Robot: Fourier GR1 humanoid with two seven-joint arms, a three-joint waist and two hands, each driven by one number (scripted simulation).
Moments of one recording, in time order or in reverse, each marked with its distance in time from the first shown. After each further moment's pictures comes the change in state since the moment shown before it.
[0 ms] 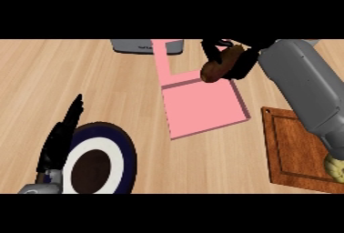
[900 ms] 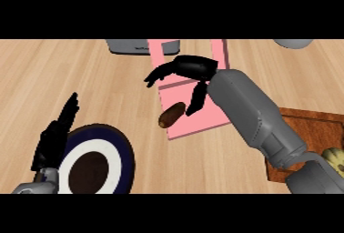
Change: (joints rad) left arm -0.010 0.006 0.035 0.001 0.006 -0.015 0.012; right arm -0.009 0.289 0.050 0.263 0.080 -0.060 0.039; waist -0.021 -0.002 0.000
